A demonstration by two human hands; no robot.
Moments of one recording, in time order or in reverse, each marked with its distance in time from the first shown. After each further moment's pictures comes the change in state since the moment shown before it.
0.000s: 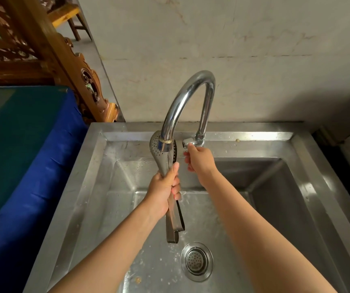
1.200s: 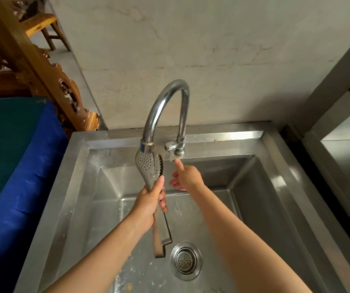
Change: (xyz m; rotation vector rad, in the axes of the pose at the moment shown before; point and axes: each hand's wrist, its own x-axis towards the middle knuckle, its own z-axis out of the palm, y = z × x) left_hand -0.008 -0.021 -0.017 0.138 0.014 -0.015; right_hand -0.016 0.033 -0.005 -0.261 -0.064 0.144
